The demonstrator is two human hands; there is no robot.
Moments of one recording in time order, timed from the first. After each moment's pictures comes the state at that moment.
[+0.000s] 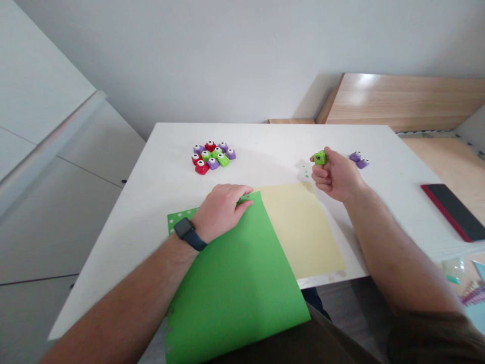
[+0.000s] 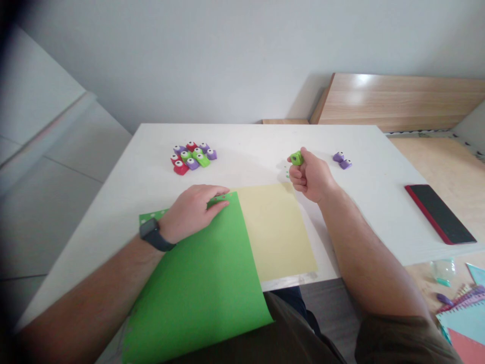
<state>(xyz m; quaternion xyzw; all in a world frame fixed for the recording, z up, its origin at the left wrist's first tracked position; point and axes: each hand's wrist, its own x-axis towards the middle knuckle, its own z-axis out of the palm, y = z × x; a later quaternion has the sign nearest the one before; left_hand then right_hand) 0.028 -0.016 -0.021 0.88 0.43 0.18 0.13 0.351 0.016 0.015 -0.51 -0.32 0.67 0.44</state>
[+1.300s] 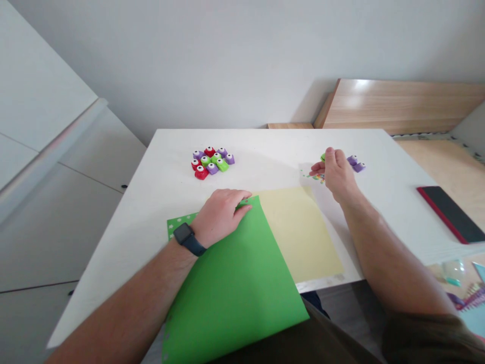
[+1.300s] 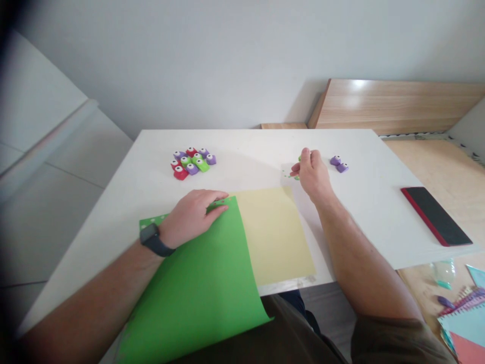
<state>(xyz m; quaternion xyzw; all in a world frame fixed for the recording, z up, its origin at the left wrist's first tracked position) 0.028 -0.016 -0.020 0.88 0.43 0.18 0.13 0.355 0.029 -0.010 -0.65 -0.47 0.31 0.52</state>
